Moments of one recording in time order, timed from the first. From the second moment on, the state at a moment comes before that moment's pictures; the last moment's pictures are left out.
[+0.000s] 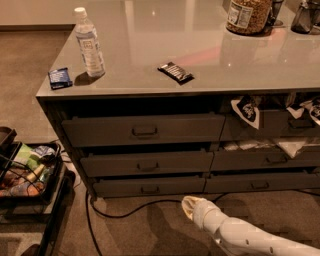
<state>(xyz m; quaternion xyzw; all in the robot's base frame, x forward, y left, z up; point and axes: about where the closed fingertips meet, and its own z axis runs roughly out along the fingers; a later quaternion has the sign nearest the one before) 0.507 -0.116 0.433 -0.58 0.67 -0.09 0.47</state>
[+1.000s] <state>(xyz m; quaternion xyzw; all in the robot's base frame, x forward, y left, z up) 0.507 -0.116 0.433 -0.58 0.67 -0.09 0.47</state>
